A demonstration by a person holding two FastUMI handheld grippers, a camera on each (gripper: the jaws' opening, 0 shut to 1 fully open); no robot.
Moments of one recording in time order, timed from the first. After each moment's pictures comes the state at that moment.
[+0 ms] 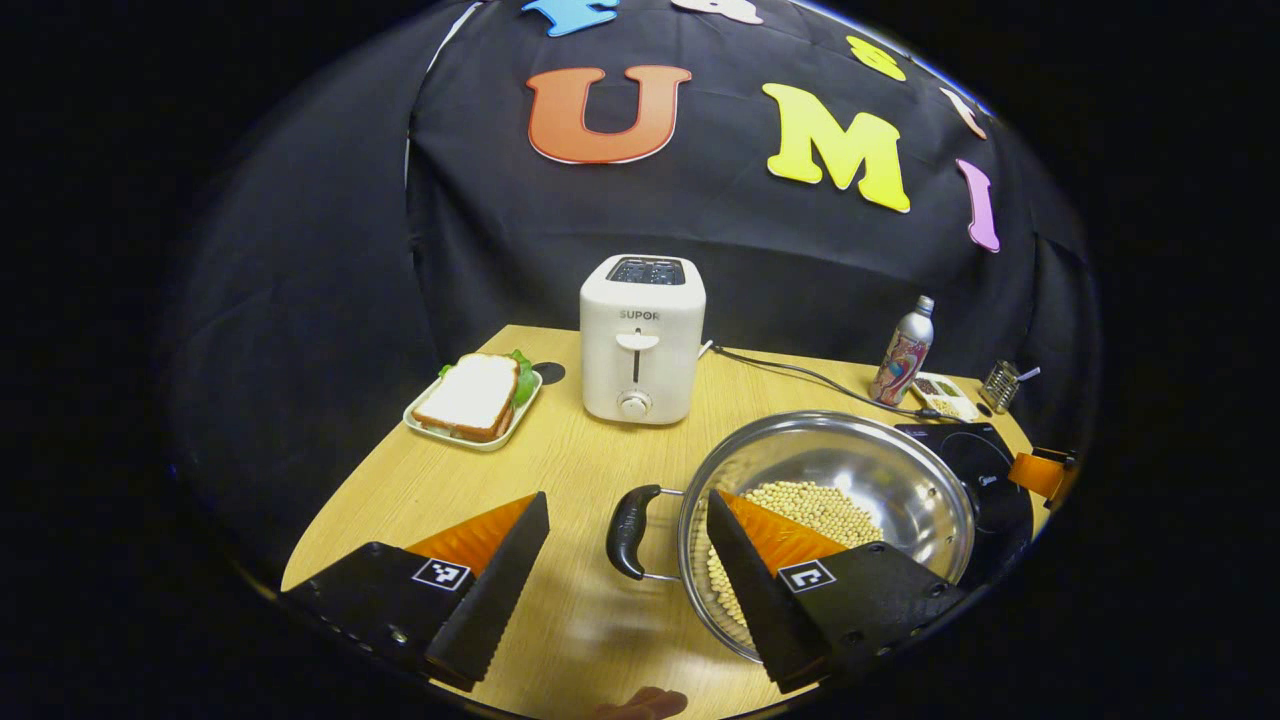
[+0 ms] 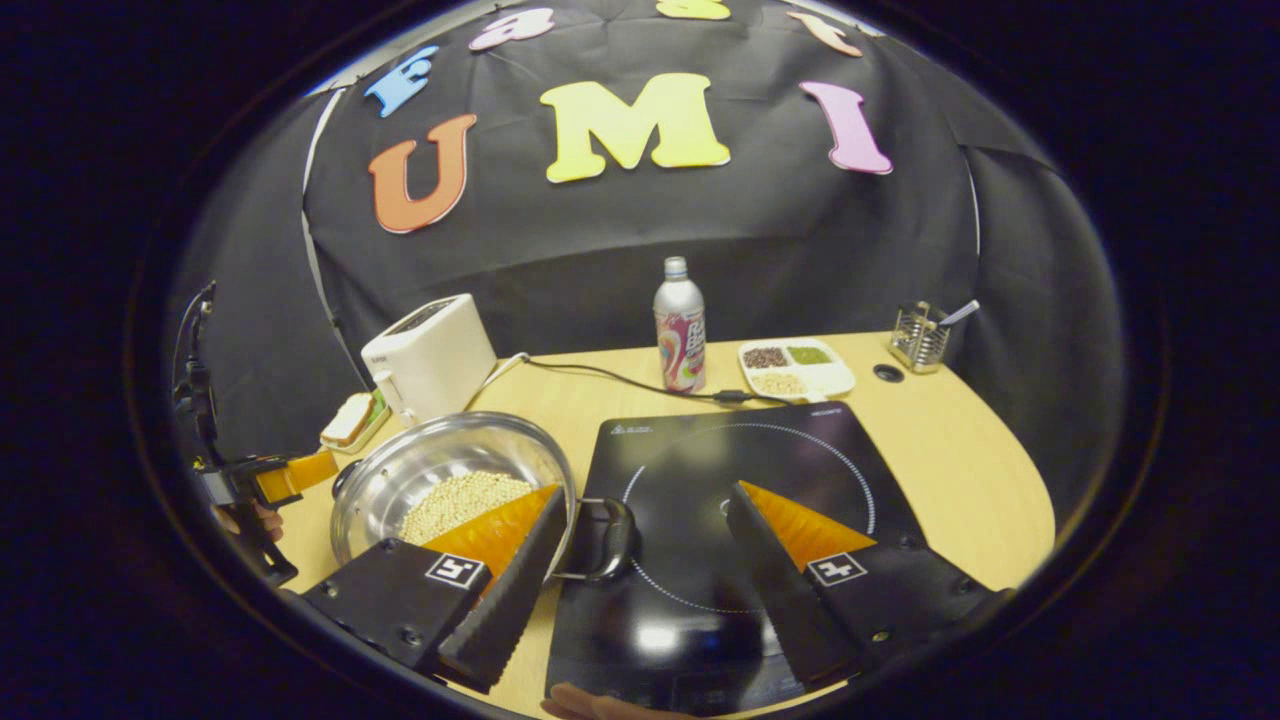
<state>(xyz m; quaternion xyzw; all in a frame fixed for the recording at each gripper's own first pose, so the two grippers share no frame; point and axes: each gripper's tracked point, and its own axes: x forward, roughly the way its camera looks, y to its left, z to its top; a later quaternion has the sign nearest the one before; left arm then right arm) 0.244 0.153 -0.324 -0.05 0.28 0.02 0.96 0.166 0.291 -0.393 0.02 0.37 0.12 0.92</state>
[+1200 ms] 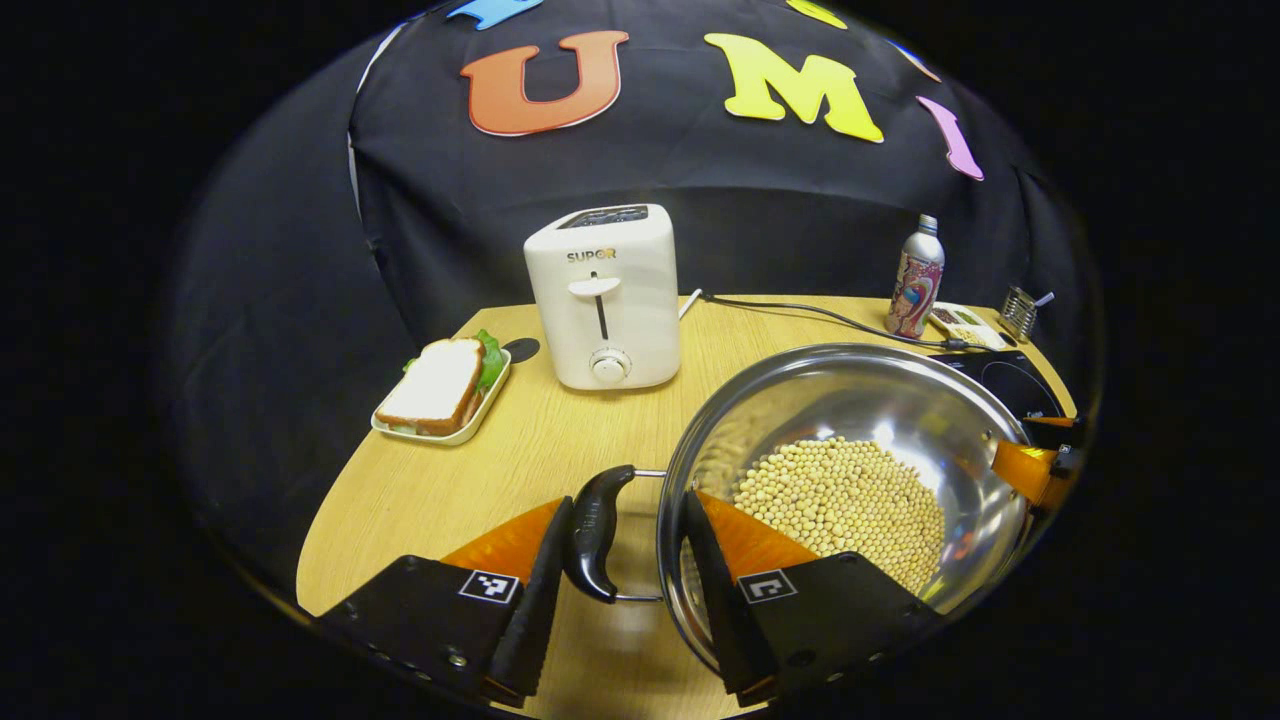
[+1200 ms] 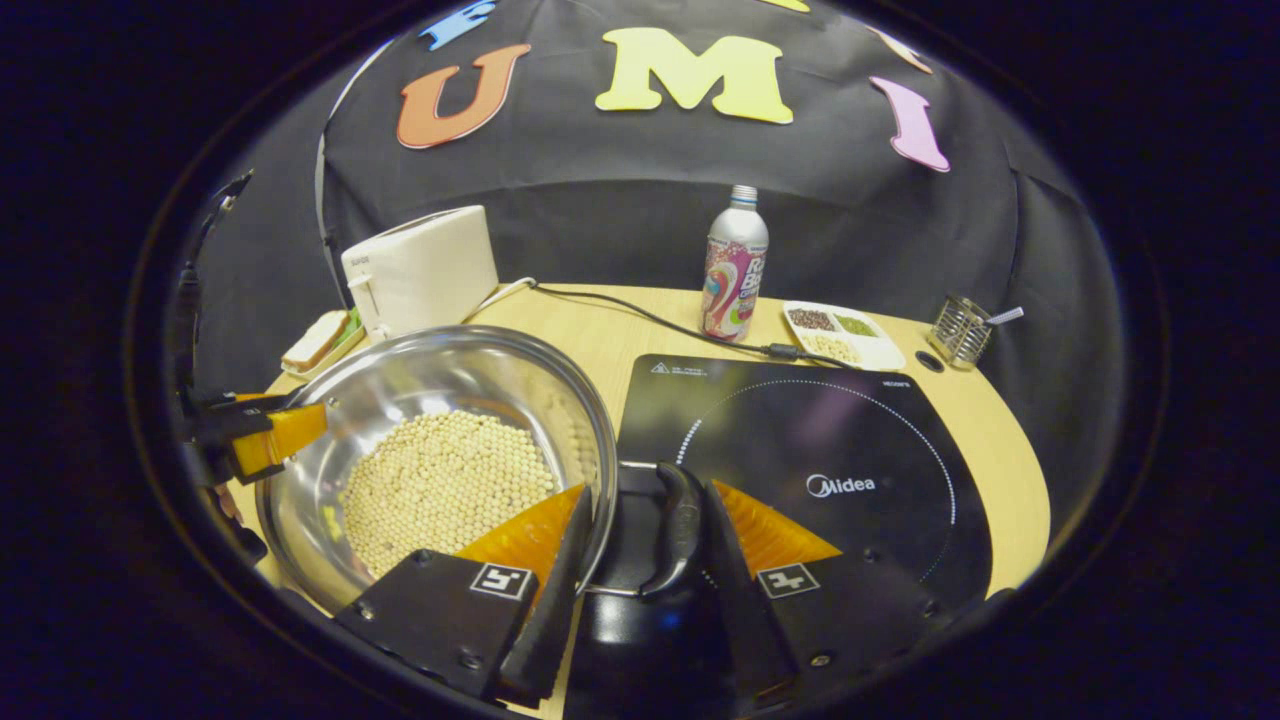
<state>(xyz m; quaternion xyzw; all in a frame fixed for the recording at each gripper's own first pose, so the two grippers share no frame) 0.262 0.134 -0.366 0.02 0.32 -0.01 0.95 0.169 0.323 -0.460 -0.06 0.40 0.11 0.91</state>
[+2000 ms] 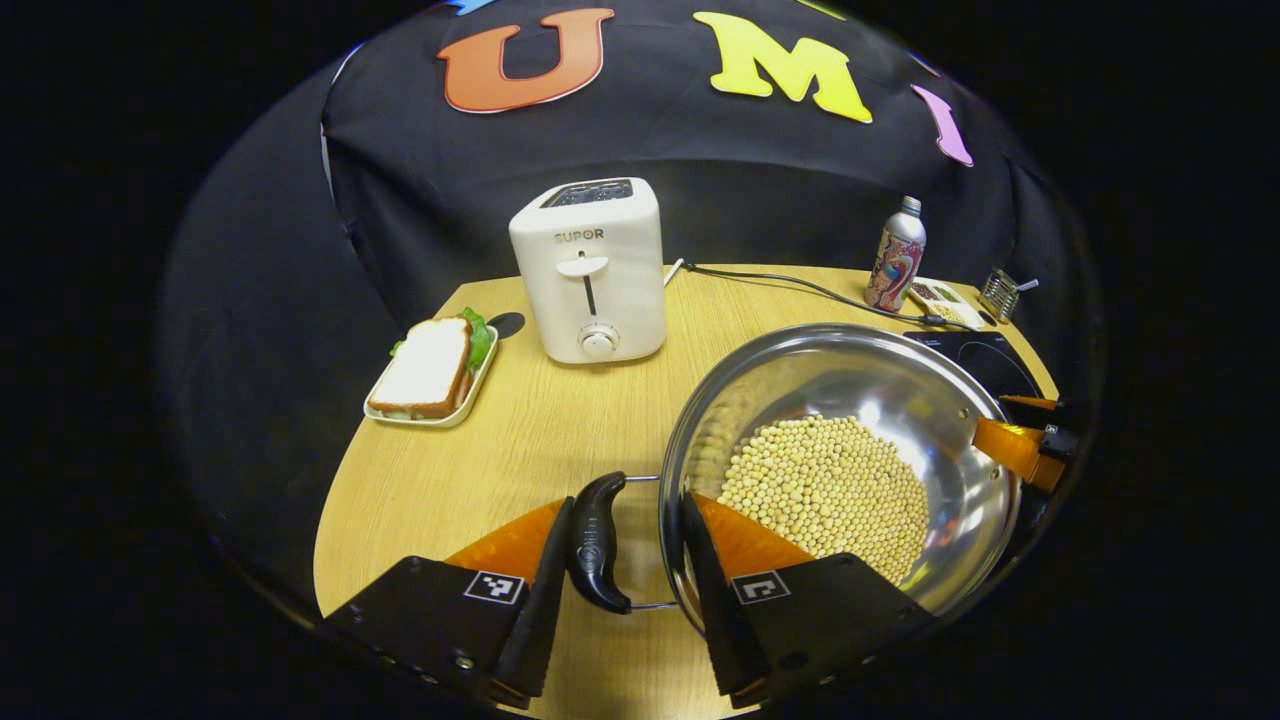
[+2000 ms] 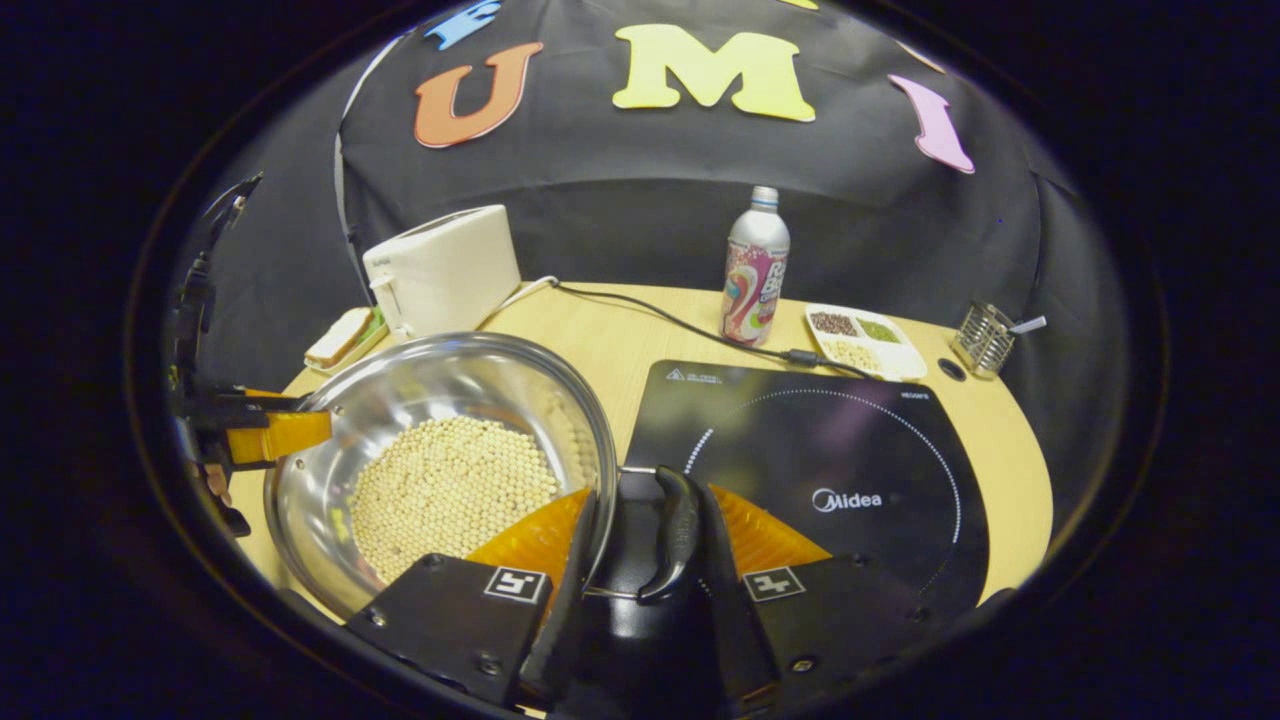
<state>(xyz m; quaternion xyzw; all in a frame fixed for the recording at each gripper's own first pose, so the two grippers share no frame) 0.239 0.140 -0.354 0.02 0.37 -0.03 0.93 0.171 0.329 -0.439 -0.06 0.40 0.15 0.90</state>
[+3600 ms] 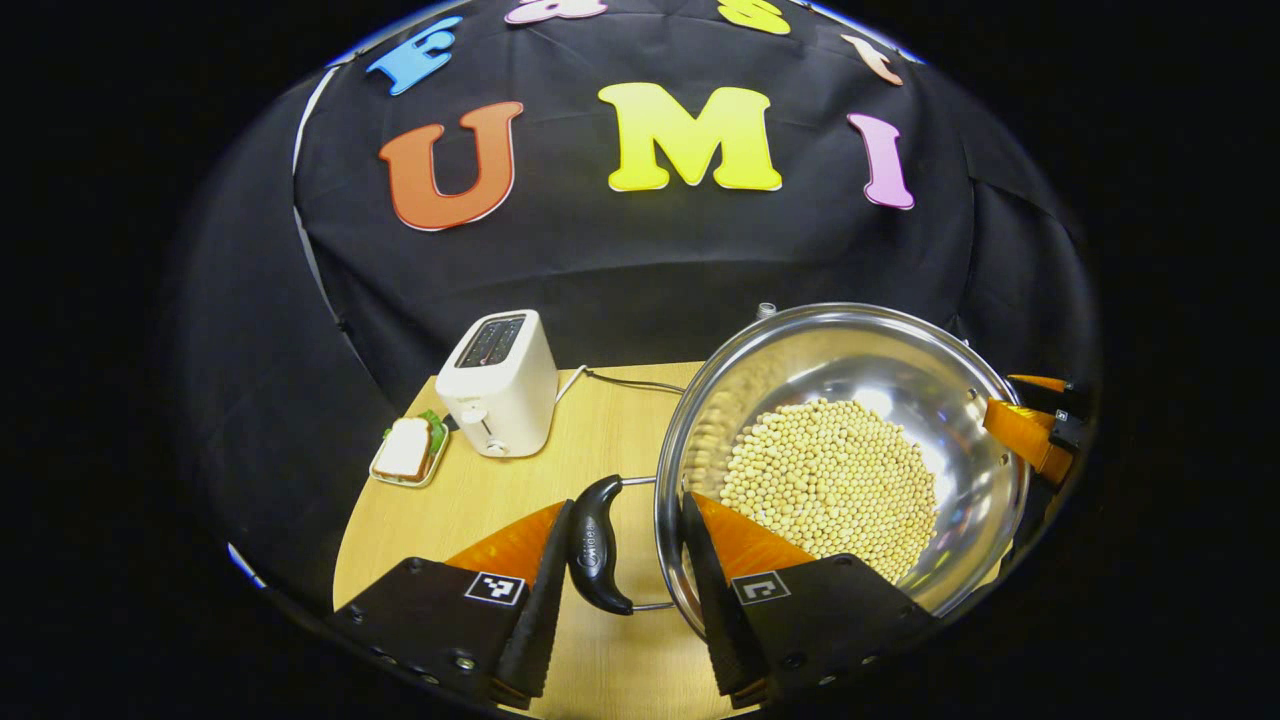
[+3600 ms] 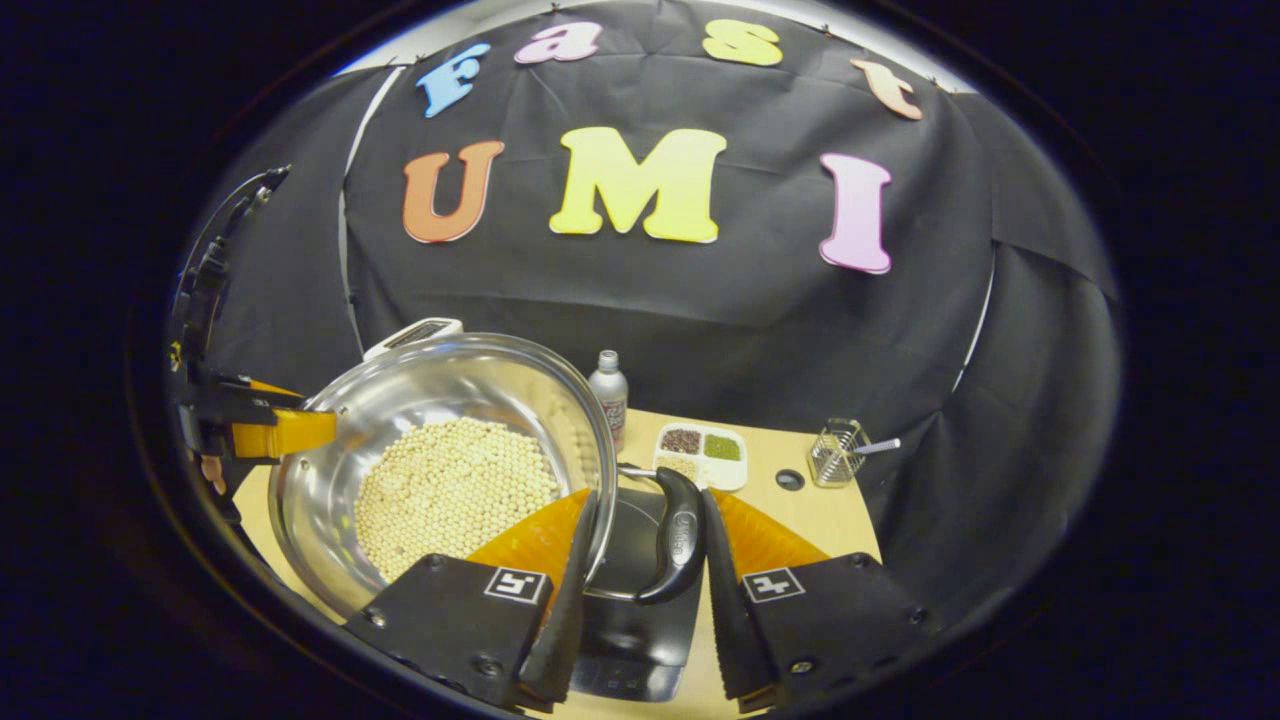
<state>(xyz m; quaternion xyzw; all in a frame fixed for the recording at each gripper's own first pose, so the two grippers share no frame) 0.215 -0.039 -0.179 0.03 0.32 -0.05 0.94 0.205 0.140 -0.244 -0.08 0.32 0.15 0.93</state>
